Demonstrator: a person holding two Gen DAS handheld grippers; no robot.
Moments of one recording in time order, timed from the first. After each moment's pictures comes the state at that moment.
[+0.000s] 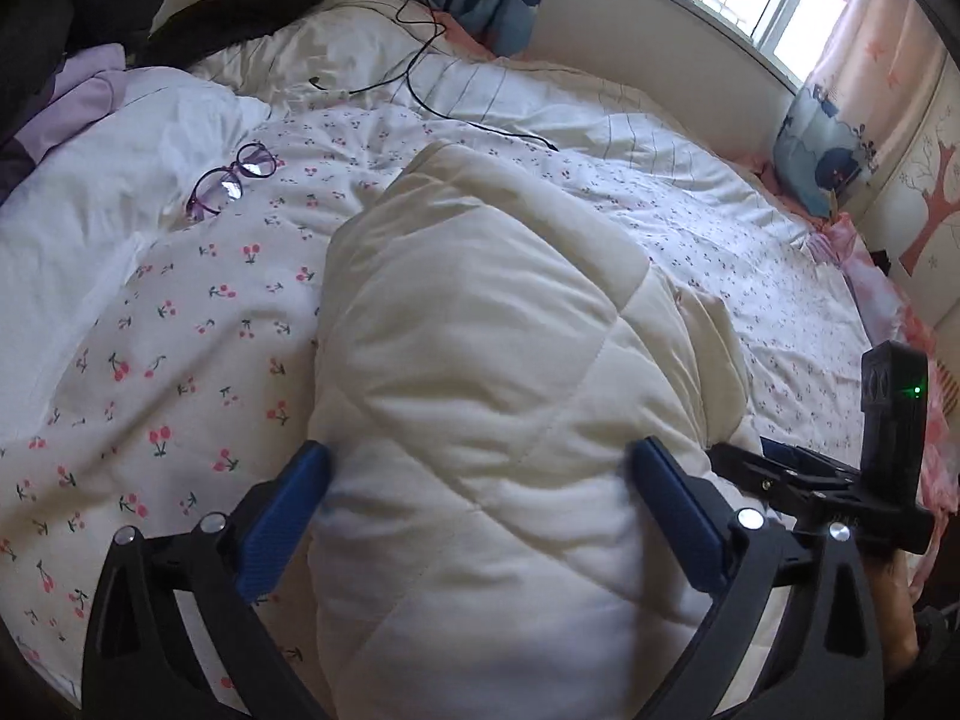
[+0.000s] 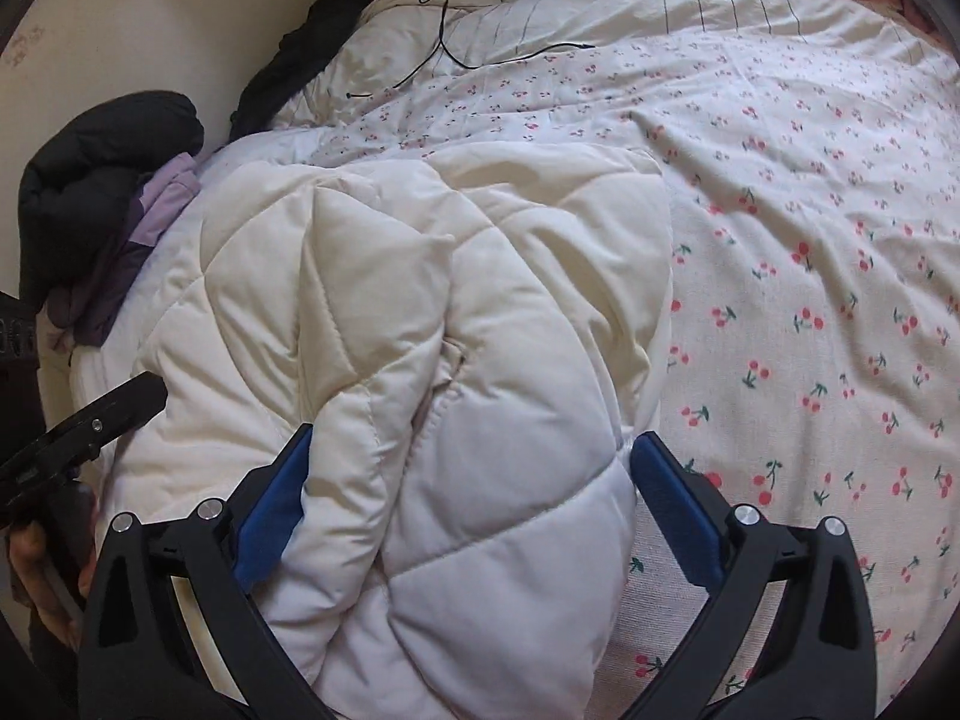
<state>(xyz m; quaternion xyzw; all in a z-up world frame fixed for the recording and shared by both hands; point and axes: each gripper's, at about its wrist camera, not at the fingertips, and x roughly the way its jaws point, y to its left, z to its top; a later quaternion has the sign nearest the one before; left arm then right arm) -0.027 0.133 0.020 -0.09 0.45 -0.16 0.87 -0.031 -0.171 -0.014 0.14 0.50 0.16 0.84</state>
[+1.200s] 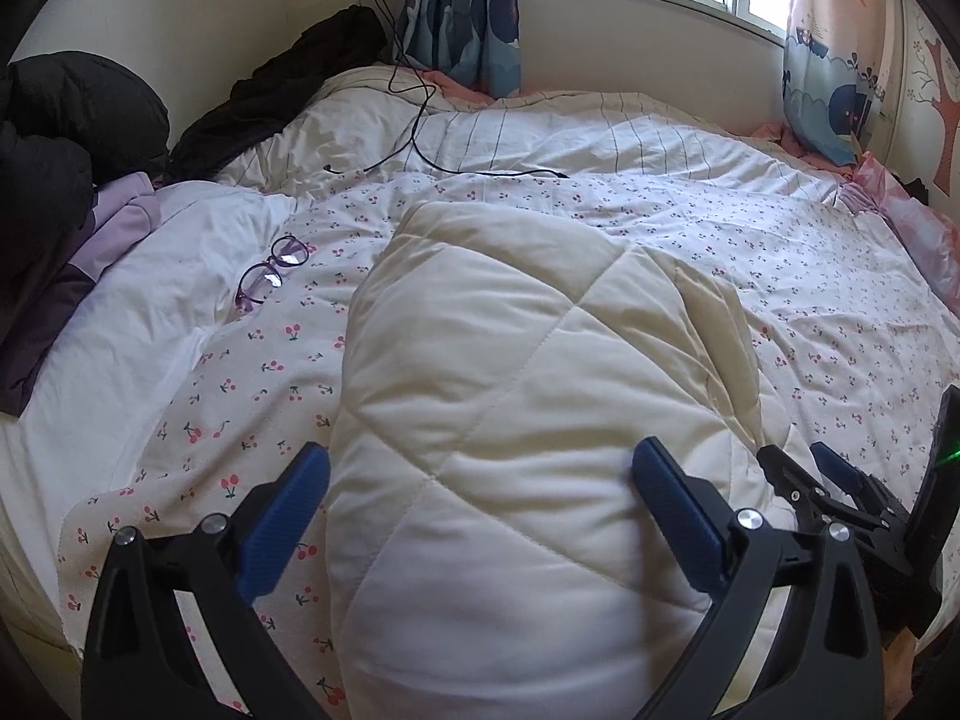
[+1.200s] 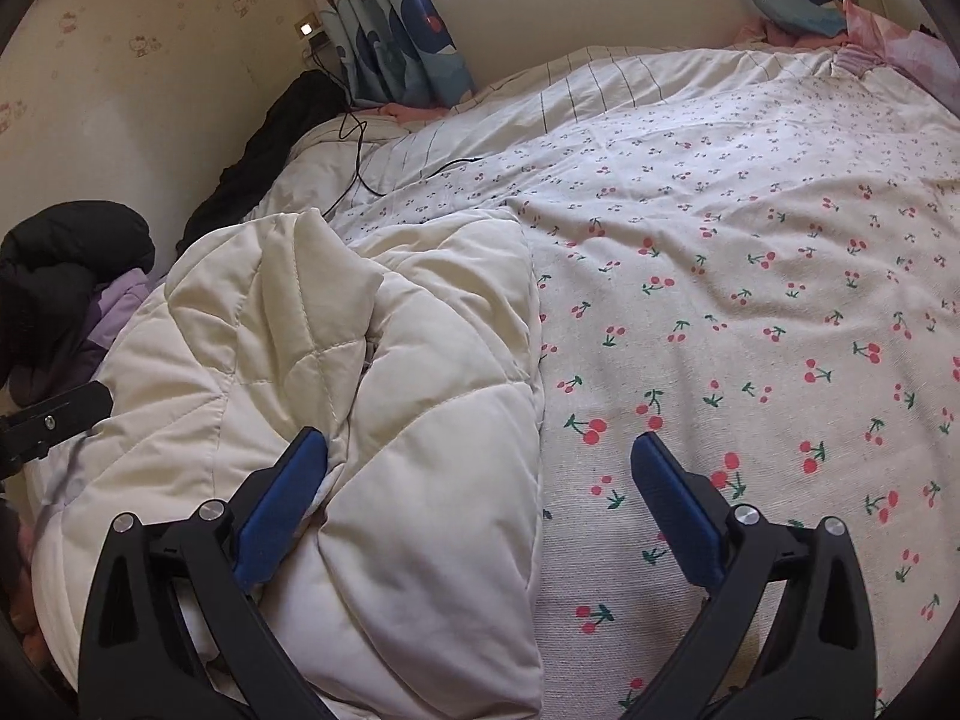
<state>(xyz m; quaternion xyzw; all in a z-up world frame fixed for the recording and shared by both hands) -0.061 0.091 0.044 0.04 0.39 -0.09 0.91 -0.107 -0.183 -0.024 0.17 0.35 0.03 0.92</state>
